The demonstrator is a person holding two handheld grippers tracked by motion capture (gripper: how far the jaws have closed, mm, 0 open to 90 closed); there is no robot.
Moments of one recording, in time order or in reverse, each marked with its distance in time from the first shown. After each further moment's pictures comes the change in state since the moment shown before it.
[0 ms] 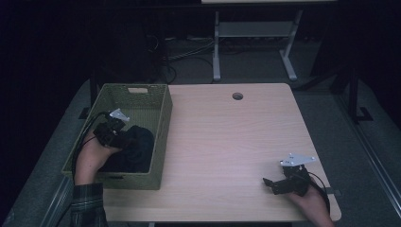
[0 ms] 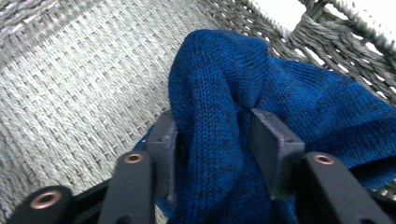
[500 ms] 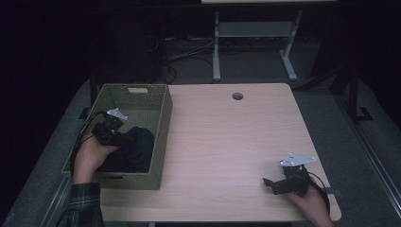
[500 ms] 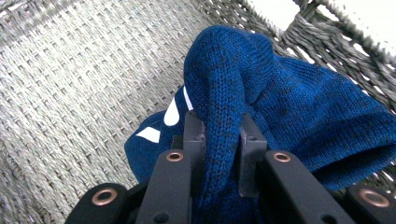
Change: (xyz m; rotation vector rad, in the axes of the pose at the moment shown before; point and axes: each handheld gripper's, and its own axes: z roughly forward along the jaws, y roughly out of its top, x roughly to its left) left arm 0.006 -0.002 -0.006 0.002 -0.058 -0.037; right arm 0.000 0.000 0.000 0.000 0.000 0.000
